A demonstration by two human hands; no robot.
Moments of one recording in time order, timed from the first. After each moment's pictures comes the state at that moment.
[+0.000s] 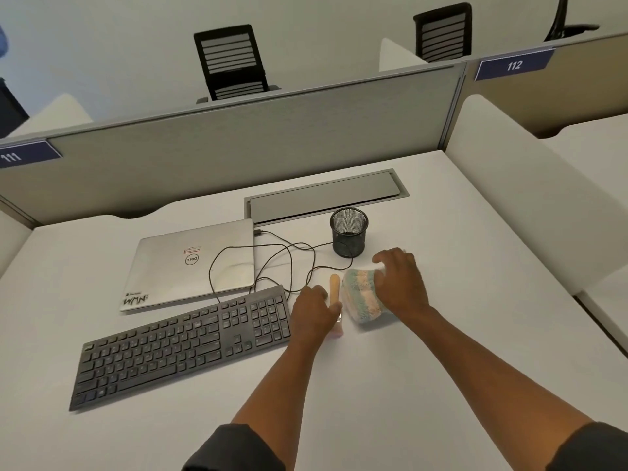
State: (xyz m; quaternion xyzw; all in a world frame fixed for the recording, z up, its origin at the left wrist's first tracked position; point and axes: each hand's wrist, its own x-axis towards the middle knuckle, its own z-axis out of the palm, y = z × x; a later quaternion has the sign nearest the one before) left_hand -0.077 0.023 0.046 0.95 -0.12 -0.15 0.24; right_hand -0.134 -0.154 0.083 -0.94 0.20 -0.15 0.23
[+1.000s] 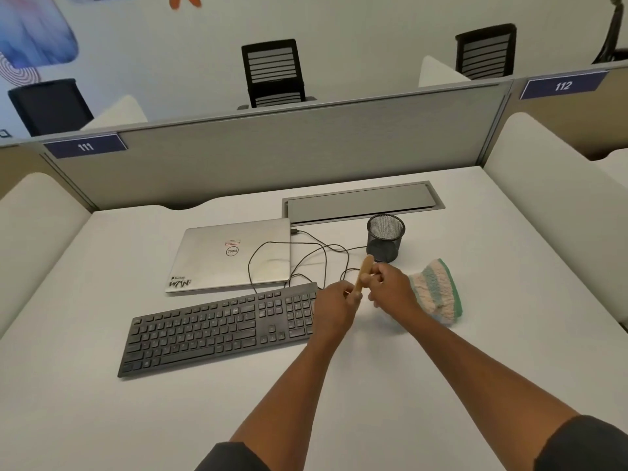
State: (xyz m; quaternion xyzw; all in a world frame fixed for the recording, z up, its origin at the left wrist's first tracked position) left_hand -0.080 0.051 0.071 0.90 -0.12 -0.11 0.40; right_hand -0.106 -0.084 0.086 -0.84 0.23 -0.06 0.49
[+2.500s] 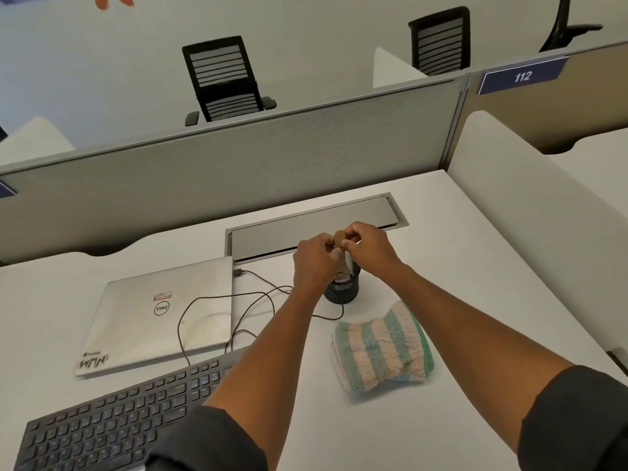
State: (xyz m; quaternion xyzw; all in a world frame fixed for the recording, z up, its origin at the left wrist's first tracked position) left_hand 0.076 -0.099 0.099 0.91 -0.17 -0.05 0.38; right_hand 0.031 -0.223 0.111 -0.88 0.18 -0.10 0.43
